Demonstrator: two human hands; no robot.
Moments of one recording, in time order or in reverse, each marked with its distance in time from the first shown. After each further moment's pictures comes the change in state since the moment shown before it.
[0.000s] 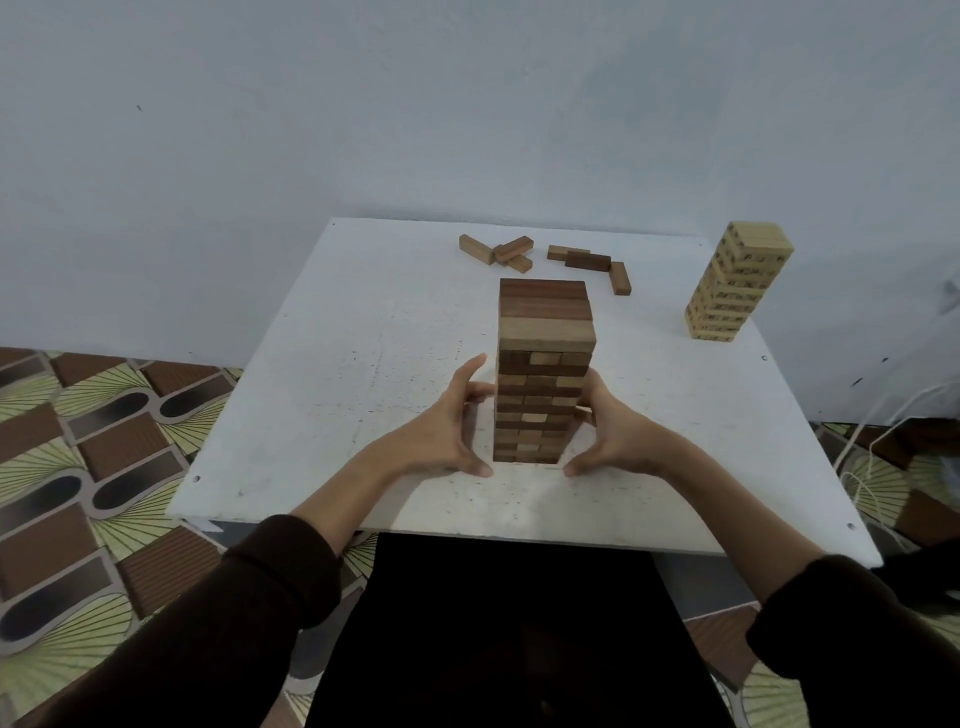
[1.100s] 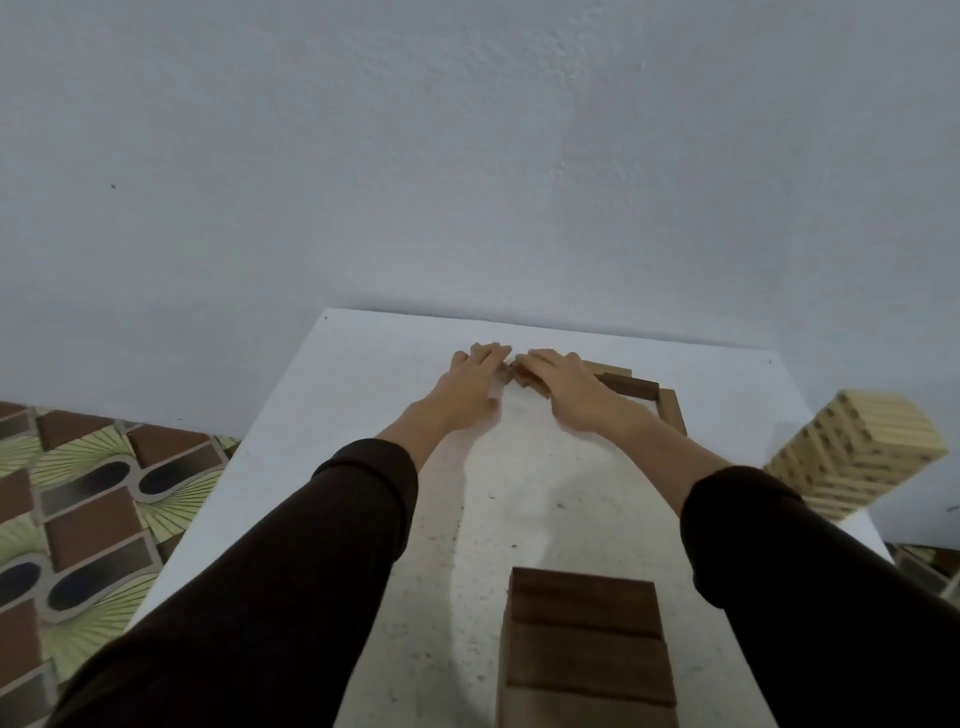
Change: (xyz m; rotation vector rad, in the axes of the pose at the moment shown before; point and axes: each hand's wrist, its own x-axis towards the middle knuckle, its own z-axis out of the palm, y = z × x) left_hand 0.237 0.002 -0.129 0.672 0.247 -0.023; right_hand 0.249 -0.030 -0.102 -0.759 0.187 -0.152
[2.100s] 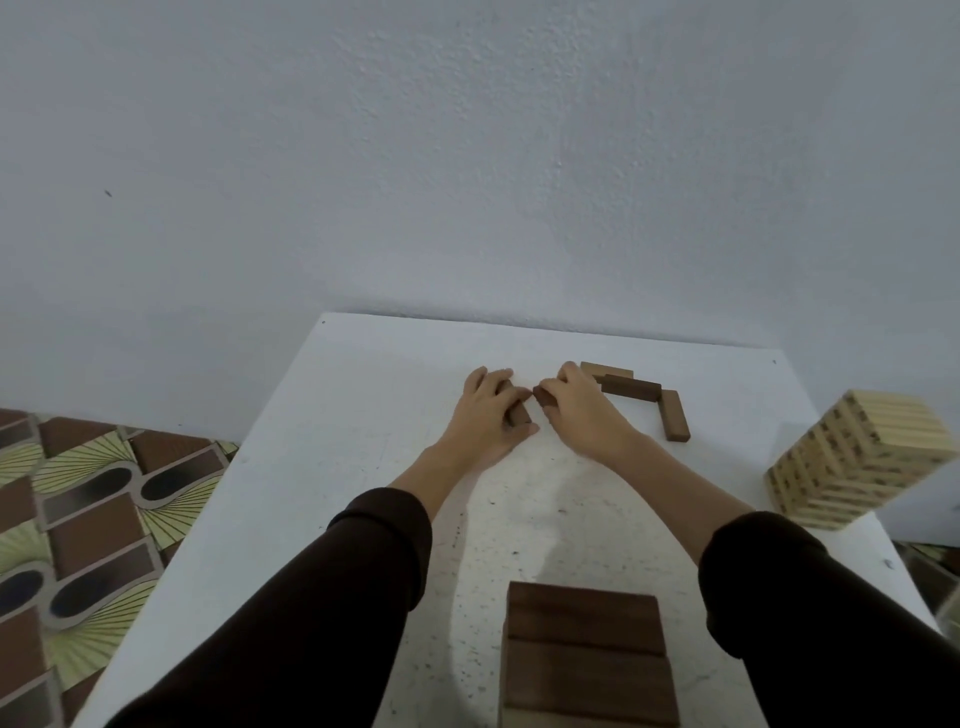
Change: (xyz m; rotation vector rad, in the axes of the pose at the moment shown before) left_hand -0.014 0.012 0.043 -0.079 0.166 0.063; right_hand -0.016 0.003 0.017 0.029 0.143 0.040
